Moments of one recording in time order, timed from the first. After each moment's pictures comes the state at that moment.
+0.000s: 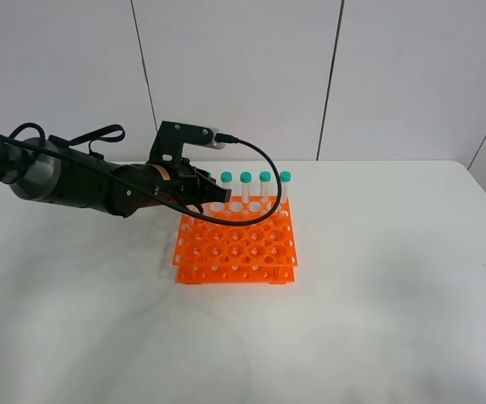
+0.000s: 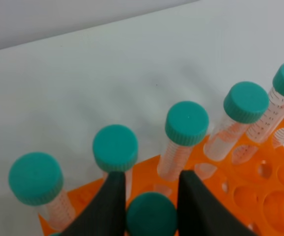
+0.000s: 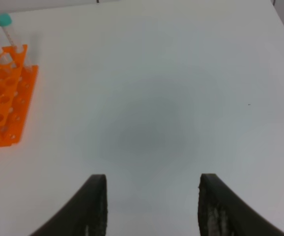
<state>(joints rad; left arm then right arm) -0.46 1.94 -1.07 -0.12 -0.28 0.06 -0.07 0.04 -0.49 -0.01 1.03 0.09</state>
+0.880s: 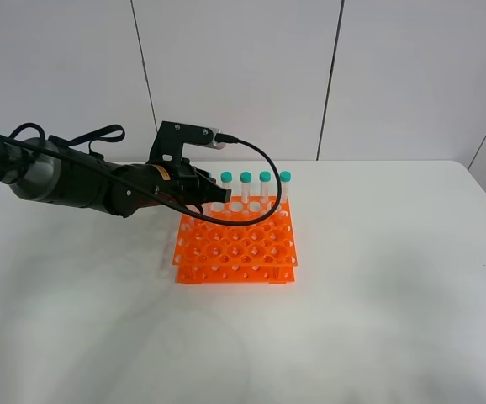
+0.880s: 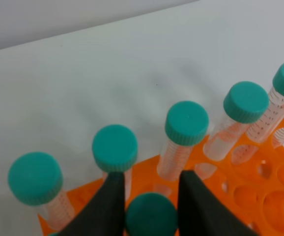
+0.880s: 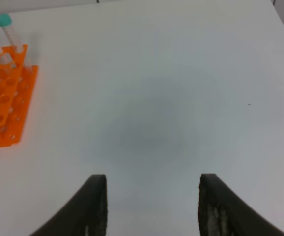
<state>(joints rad) -0.46 1.94 -1.07 -0.12 -0.28 0.06 -0.07 0.04 -0.49 -0.01 1.03 0.09</state>
